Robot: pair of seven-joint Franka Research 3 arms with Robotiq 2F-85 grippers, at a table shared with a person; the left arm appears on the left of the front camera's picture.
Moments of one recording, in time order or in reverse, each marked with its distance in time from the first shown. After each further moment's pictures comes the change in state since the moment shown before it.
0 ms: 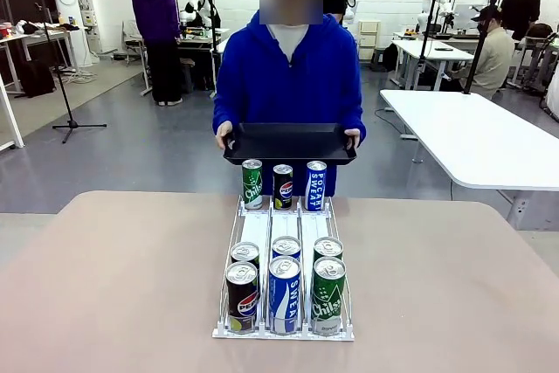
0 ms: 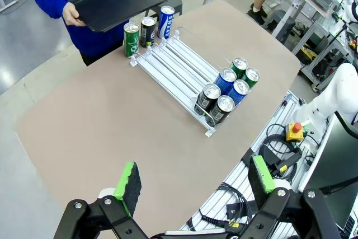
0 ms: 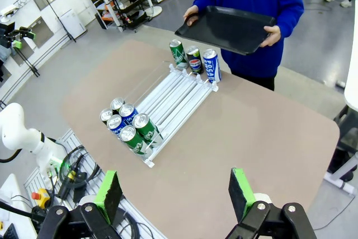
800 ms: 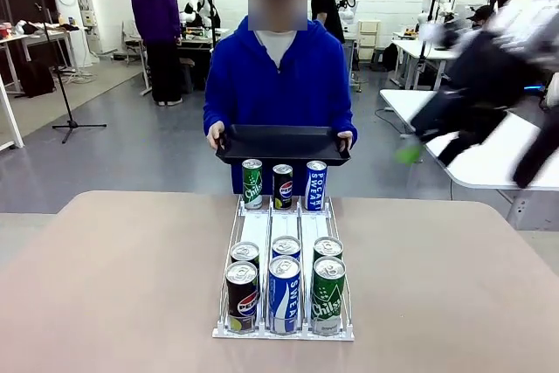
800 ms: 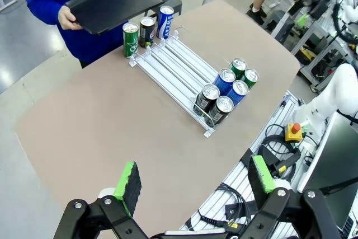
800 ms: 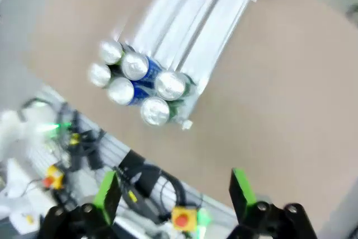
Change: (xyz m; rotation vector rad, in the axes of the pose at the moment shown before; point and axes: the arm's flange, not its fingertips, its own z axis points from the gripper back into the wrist) left arm 0.001 -0.001 -0.001 -0.003 0.000 0.003; right arm 0.078 0.140 -0.279 -0.170 0.650 -0.185
